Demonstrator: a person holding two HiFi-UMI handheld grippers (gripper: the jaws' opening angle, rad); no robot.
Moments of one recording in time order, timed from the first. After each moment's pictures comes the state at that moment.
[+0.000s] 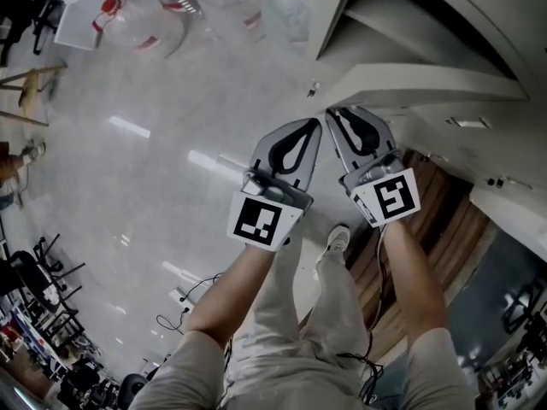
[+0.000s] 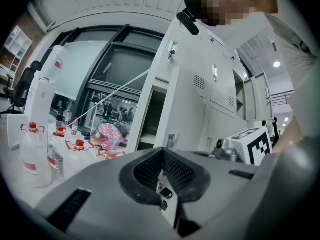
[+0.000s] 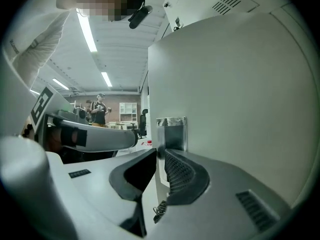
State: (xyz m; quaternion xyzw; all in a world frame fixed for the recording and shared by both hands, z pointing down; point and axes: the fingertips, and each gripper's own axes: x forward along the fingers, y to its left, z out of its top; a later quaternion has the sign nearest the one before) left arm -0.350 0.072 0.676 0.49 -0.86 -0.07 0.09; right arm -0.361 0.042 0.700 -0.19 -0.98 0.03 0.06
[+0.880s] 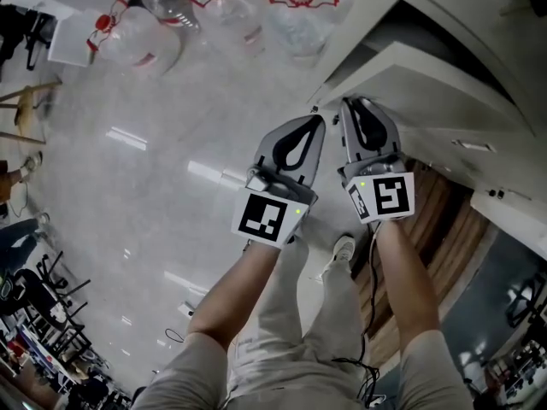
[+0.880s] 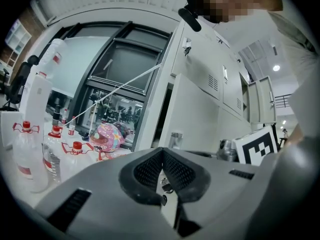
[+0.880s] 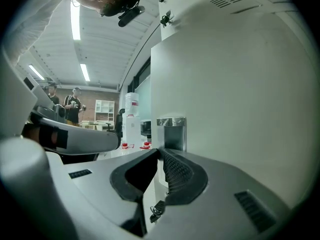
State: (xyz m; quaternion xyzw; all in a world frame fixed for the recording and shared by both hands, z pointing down) left arm -0.416 0.069 0.675 0.51 -0.85 -0.07 0.09; right arm -0.427 0.013 0.702 -0.06 -1.00 0.01 0.07
